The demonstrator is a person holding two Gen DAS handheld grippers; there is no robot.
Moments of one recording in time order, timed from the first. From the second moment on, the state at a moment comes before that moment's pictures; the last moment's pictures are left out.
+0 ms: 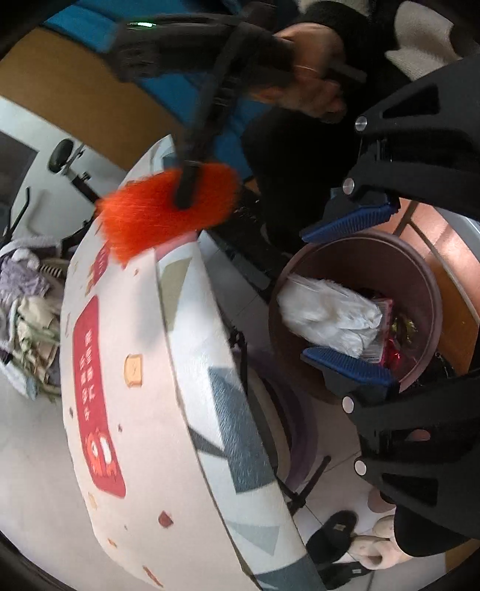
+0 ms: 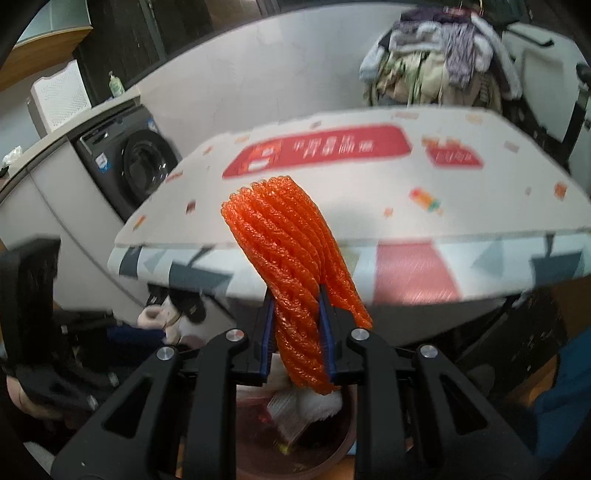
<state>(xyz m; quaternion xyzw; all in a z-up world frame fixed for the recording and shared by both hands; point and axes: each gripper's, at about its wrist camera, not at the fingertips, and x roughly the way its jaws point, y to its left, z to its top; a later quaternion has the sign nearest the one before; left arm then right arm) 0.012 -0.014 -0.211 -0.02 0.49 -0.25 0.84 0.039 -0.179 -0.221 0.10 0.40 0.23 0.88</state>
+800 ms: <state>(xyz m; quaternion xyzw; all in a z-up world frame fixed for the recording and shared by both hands) 0.003 0.033 -0.178 -0.01 0.40 -0.10 0.91 0.042 -0.126 -0.286 0.04 0.54 0.25 0.80</state>
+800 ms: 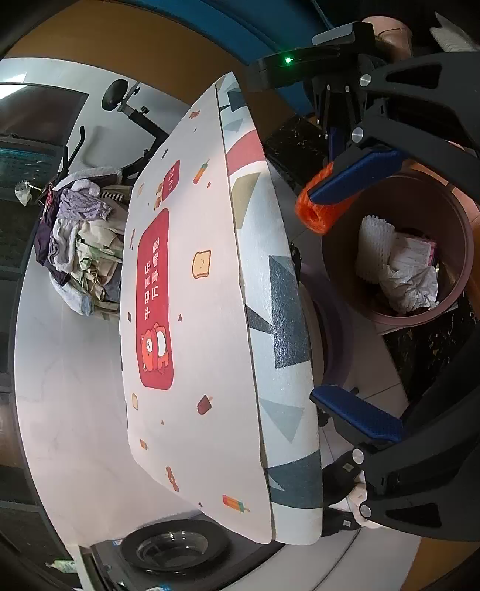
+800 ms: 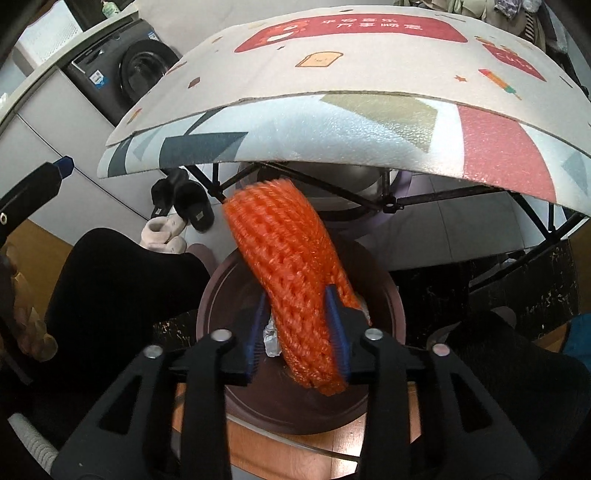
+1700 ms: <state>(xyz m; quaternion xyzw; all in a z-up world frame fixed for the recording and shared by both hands) 0.012 0.018 -0.036 0.04 0.24 -0.04 0.97 0.056 -0.189 -0.109 0.01 0.32 0.16 0.94</state>
